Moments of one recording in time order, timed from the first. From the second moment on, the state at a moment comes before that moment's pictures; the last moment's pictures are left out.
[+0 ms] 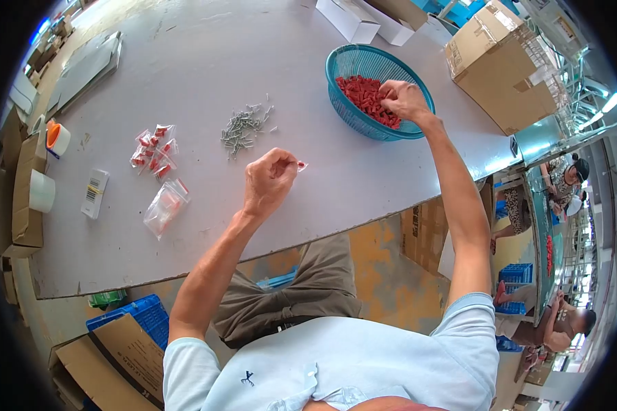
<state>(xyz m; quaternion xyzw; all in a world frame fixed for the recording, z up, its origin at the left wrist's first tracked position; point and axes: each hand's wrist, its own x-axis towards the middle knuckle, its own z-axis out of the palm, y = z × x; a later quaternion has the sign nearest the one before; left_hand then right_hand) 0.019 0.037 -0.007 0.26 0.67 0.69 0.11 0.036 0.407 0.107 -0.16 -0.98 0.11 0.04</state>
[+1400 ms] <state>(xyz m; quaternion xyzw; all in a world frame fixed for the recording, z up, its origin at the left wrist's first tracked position) 0.014 0.033 -0.013 0.32 0.69 0.65 0.06 0.088 0.205 0.024 -0.11 -0.80 0.59 0.02</state>
